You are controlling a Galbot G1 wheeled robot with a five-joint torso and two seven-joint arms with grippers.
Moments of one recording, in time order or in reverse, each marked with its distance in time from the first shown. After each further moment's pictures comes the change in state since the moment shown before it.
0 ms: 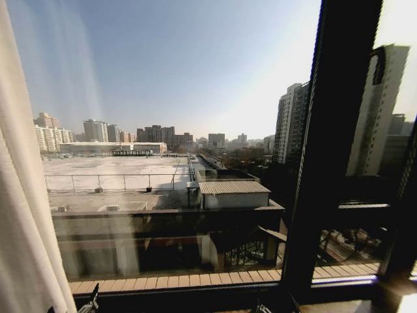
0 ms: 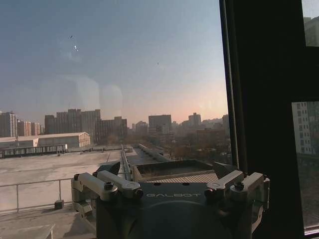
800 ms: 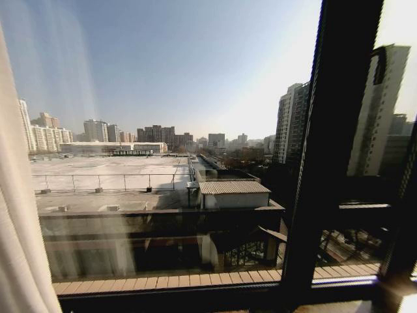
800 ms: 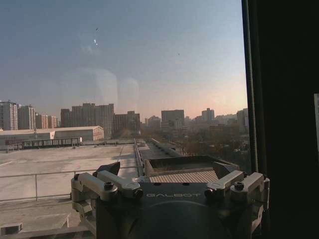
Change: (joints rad) left arm 0.087 -0.047 -0.093 0.039 0.048 -0.140 0.032; right arm -0.055 0.023 -0.037 -0.007 -0.050 0.034 -0.047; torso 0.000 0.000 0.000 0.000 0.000
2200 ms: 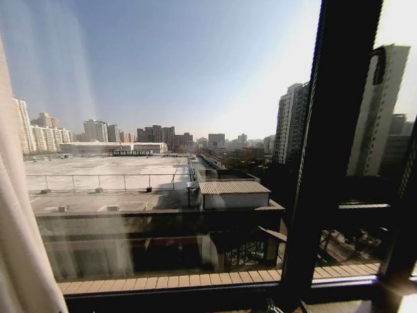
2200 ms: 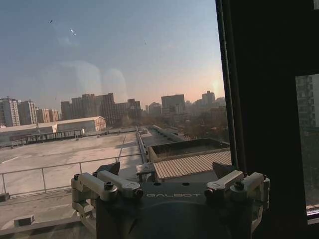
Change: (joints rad) left arm -0.027 0.088 0.068 0.029 -0.049 0.150 0.035; right arm 0.063 -0.147 0.151 0.010 0.285 -0.145 -0.050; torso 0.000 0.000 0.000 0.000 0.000
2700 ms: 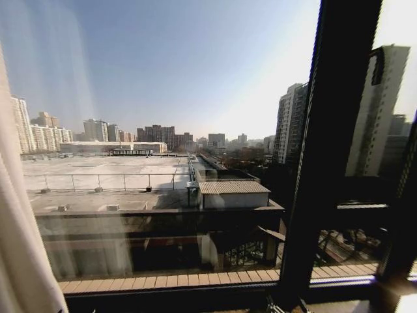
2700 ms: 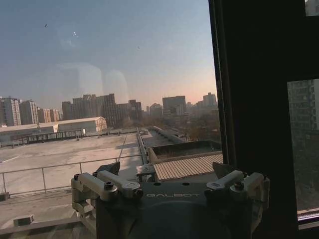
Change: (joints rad) left arm -0.008 -0.001 -0.001 0.002 0.003 -0.003 -0.002; right arm 0.008 -0.002 -0.003 0.000 -0.004 0.000 -0.001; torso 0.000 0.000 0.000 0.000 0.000
